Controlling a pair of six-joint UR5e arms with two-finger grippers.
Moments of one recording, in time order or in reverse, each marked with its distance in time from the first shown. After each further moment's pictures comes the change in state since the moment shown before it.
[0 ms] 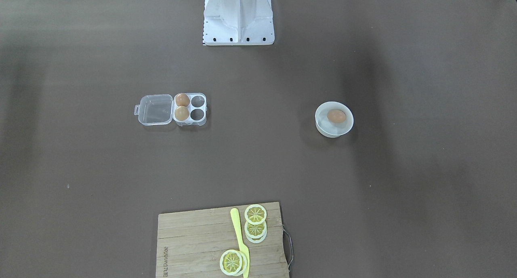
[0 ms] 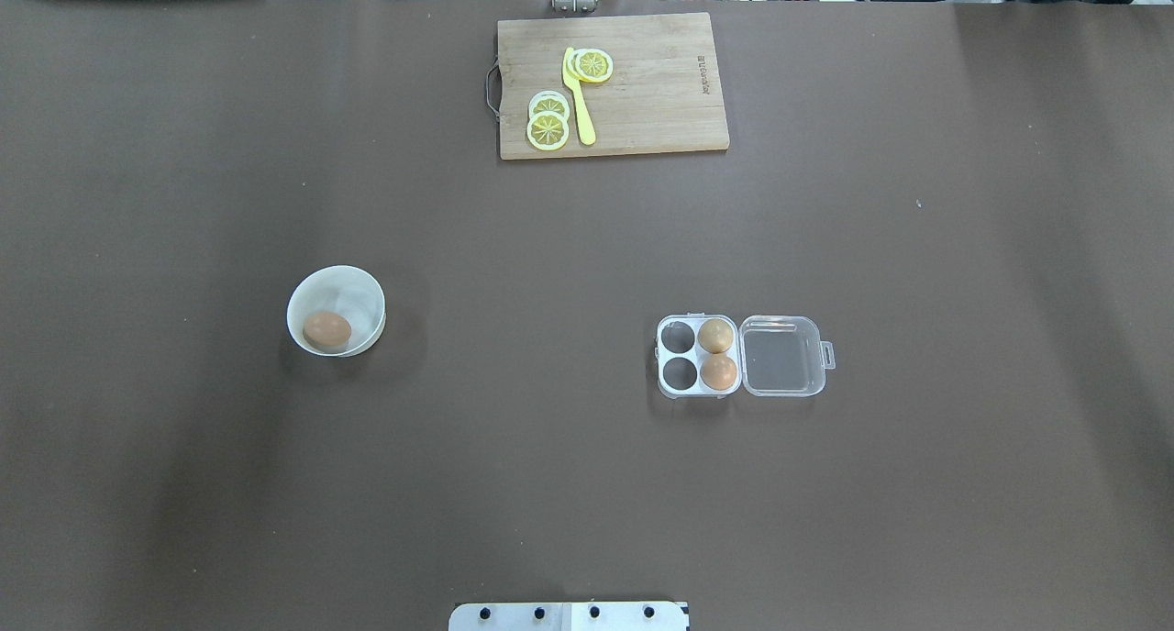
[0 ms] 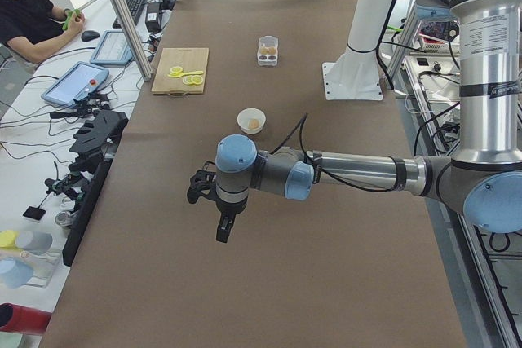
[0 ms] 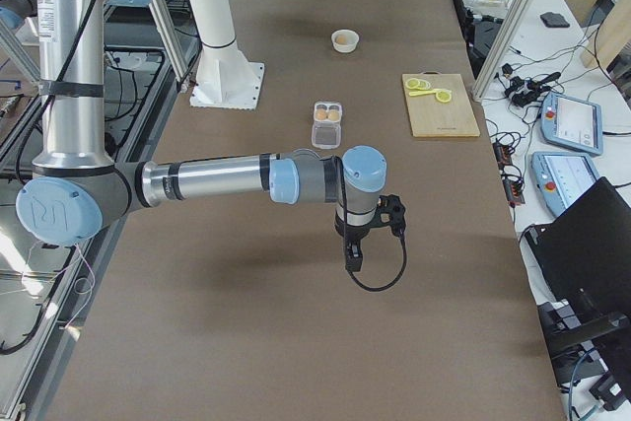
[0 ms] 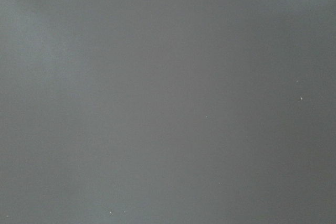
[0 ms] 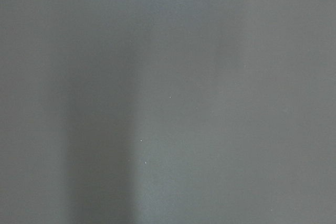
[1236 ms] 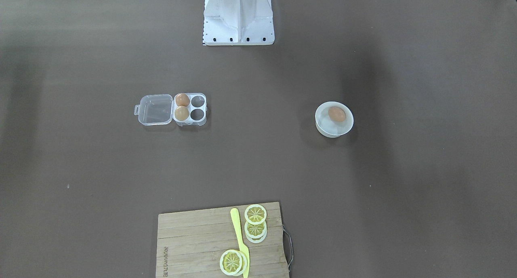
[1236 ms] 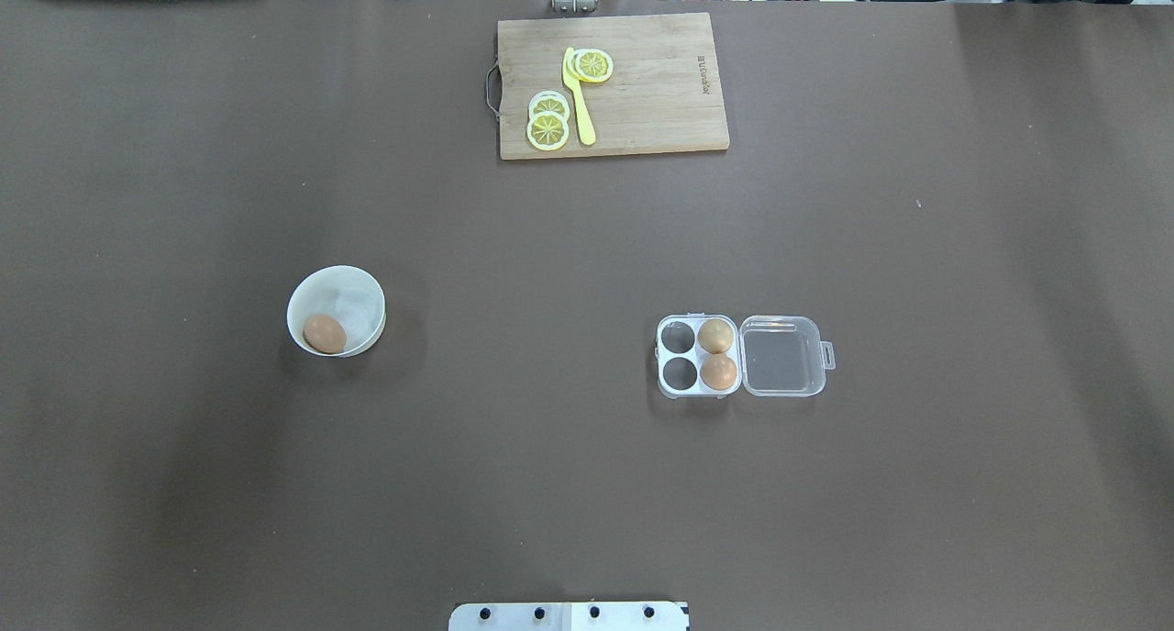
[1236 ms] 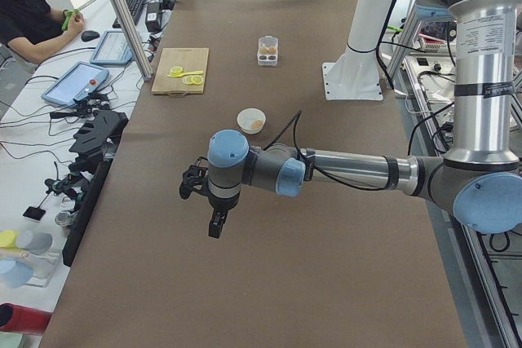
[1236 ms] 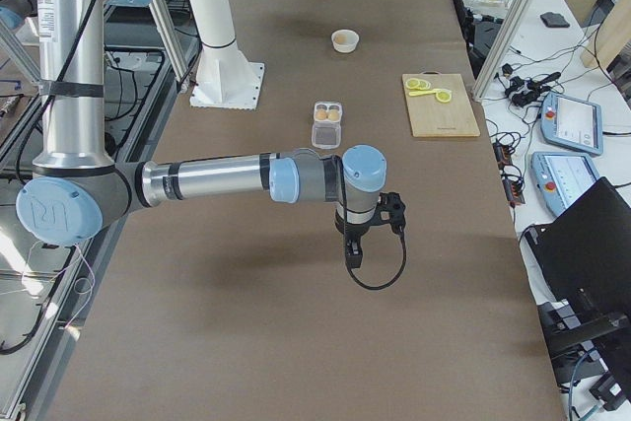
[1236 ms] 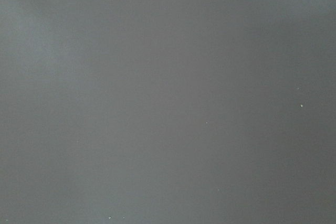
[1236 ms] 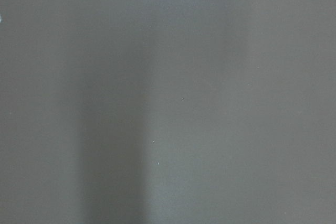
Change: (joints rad) left arm 0.004 -0.045 0.023 -0.002 0.002 -0.031; right arm 0.000 0.000 0.004 0.000 0.039 0.000
